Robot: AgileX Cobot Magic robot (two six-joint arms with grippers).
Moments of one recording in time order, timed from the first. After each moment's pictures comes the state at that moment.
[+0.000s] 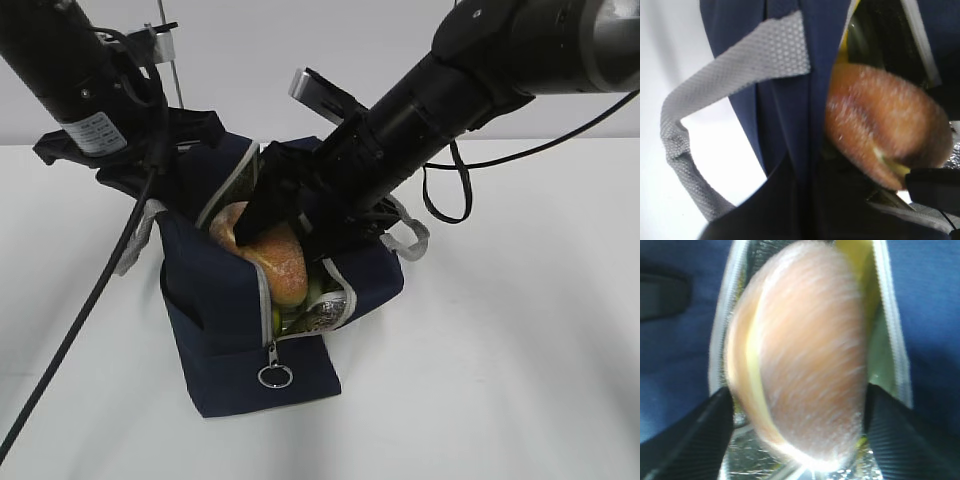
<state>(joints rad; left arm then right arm) -0.37 1.76 -1.50 -0.21 1.14 -0.06 0.39 1.97 -1.50 0.87 1.00 -0.36</state>
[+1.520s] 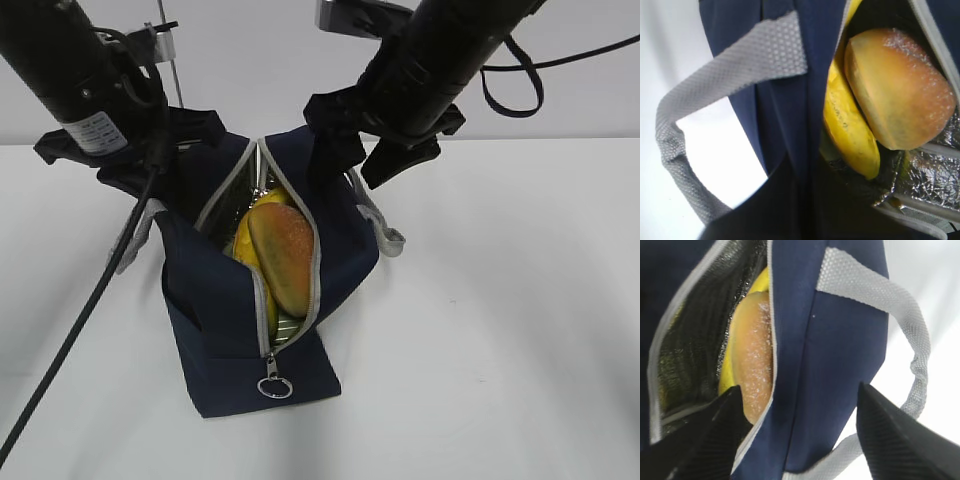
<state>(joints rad) -0.37 1.76 -1.50 -0.21 1.13 -0.06 0.39 1.87 -1.66 0.38 1.06 -0.18</state>
